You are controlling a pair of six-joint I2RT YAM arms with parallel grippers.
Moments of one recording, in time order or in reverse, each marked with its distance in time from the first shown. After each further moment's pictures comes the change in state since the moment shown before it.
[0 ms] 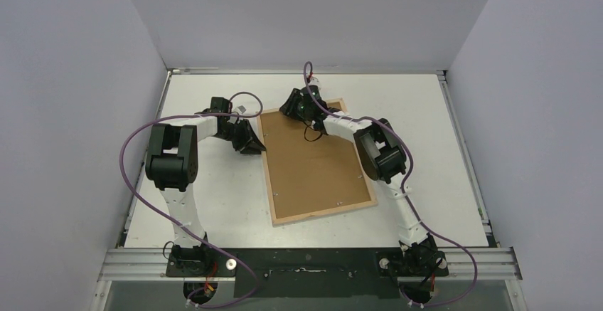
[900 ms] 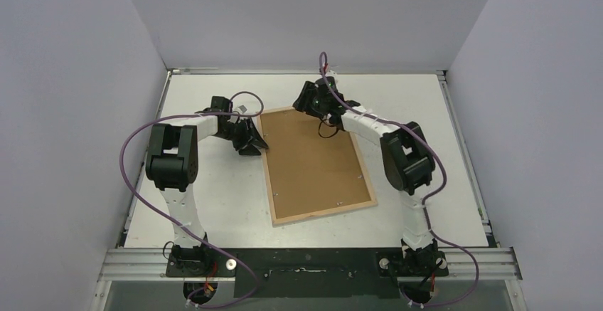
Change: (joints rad) left arm -0.001 0.000 0.011 -0.019 0.006 0.002; right arm -0.033 -0.273 -0.187 -0.154 0.037 -0.067
